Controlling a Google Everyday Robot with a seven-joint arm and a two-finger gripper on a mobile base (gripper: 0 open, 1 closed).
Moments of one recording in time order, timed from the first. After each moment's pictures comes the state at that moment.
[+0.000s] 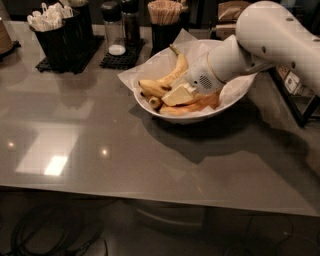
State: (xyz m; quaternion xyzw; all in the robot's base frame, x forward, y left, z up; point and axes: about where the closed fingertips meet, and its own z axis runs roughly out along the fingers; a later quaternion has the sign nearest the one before) arm 0.606 -0.044 0.861 -0.52 0.77 0.20 0.31
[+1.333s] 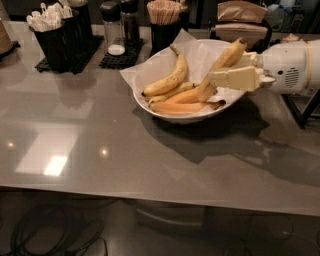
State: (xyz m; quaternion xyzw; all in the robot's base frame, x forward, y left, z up) arm 0.524 -0.124 0.975 -0.43 0.68 0.38 0.46
